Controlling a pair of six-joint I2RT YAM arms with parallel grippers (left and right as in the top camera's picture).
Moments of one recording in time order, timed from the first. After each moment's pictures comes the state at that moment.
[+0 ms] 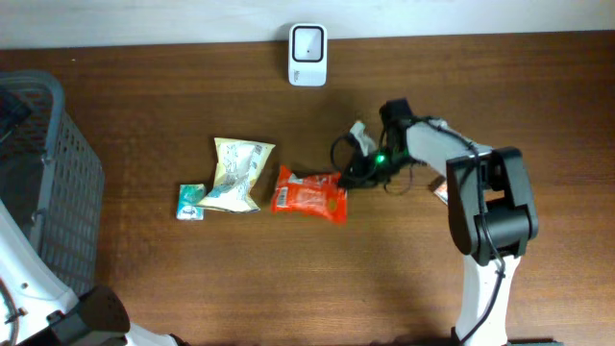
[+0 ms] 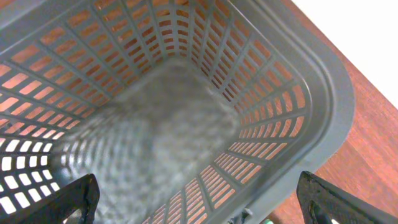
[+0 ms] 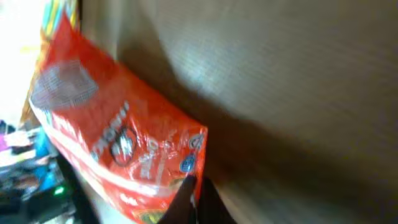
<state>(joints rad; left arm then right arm) 0.52 1.75 2.24 -1.43 -0.21 -0.34 0.19 2.20 1.44 -0.76 -0.80 -0.09</state>
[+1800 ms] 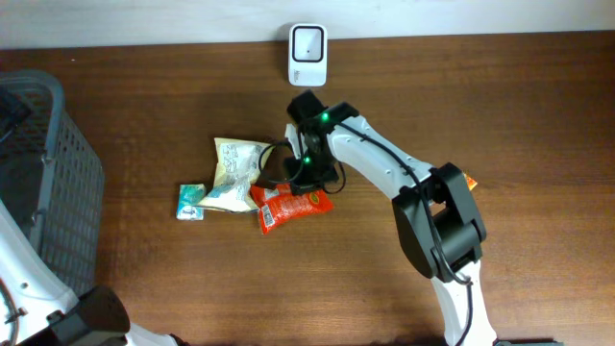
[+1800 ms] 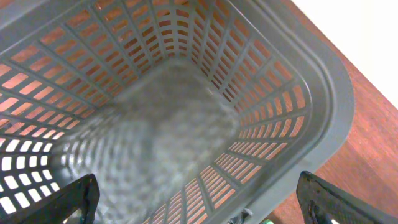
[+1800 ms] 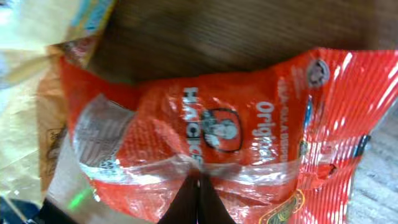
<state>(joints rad) 0.52 1.75 2.24 -1.43 -0.21 -0.34 0.55 2.25 1.77 -1.02 -0.44 0.28</state>
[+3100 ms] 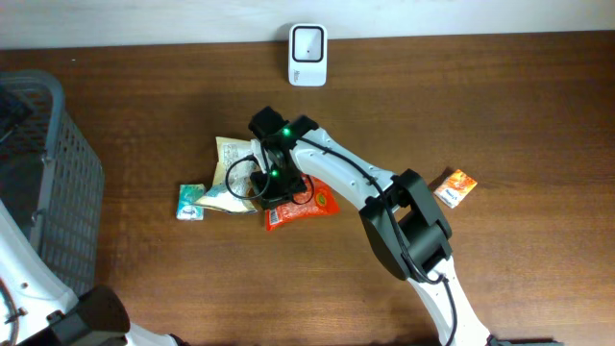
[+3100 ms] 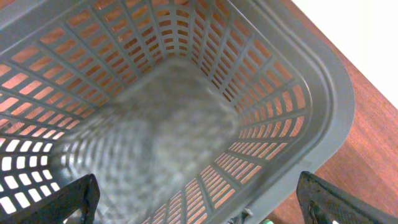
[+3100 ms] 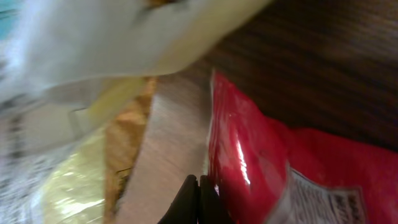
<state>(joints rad) 0.52 1.75 2.24 -1.43 -0.21 -0.34 0.68 2.37 1.93 -1.03 -0.46 0.30</state>
